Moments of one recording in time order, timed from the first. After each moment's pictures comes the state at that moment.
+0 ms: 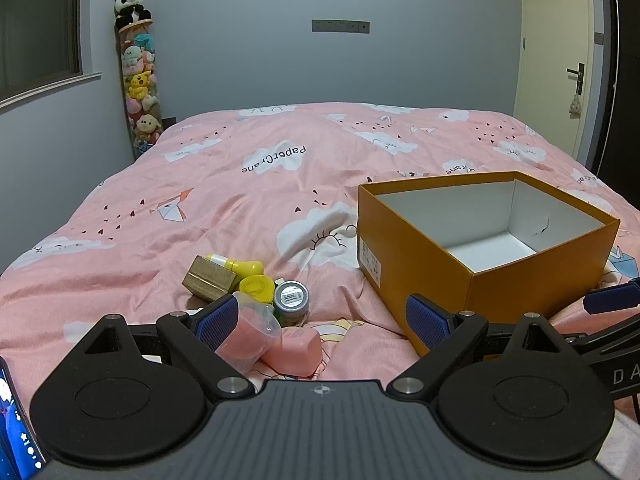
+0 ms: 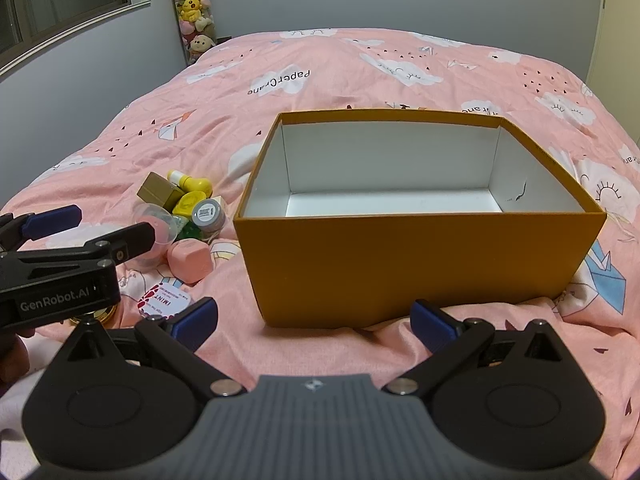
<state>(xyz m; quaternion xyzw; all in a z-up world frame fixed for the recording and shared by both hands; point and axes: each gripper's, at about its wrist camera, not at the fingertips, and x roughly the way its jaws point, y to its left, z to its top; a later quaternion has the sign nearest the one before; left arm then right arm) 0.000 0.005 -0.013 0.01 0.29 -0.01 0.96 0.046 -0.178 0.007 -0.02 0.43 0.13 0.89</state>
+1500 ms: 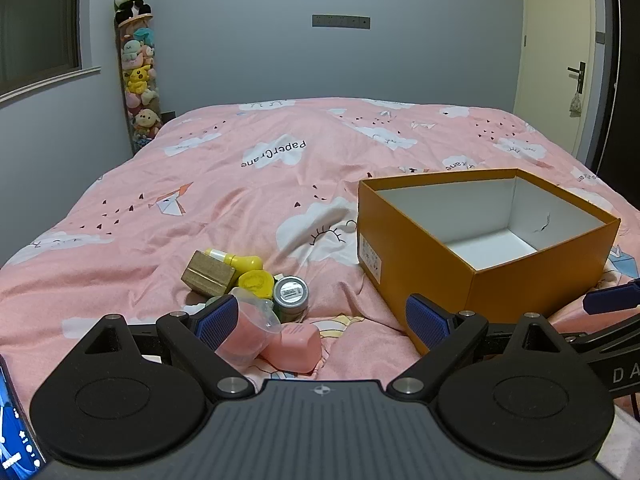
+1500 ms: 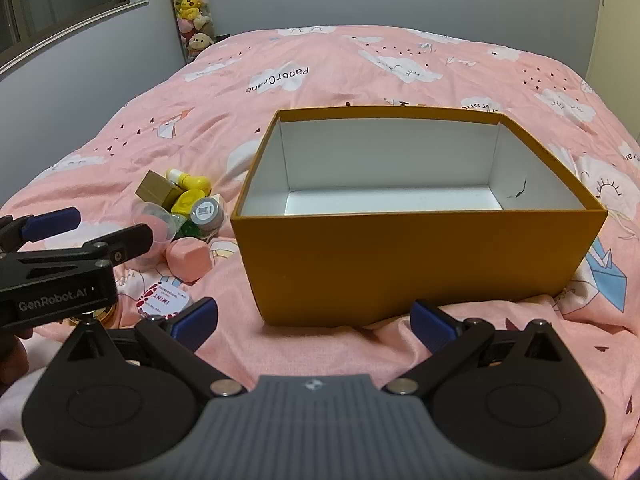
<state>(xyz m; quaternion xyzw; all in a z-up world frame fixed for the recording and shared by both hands) 0.003 0.002 -0.013 0.01 0.30 -0.01 0.95 0.048 -0.179 0.006 -0.02 0.43 0.13 0.89</state>
